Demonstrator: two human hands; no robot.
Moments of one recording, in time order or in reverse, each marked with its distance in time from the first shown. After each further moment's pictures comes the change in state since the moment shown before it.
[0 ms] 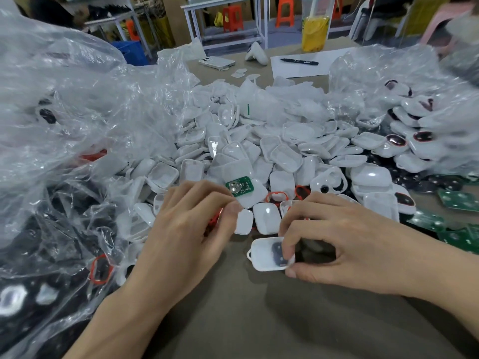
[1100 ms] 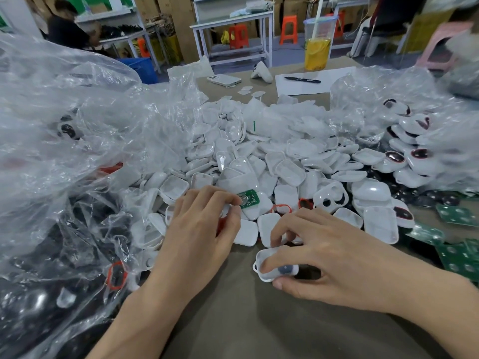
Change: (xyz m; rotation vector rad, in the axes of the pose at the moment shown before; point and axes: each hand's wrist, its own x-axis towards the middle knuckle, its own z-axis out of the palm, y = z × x) left_hand 0.006 -0.002 0.007 0.083 -0.026 -0.170; right_hand 0.009 -0.013 0.009 -0.155 0.068 -0.112
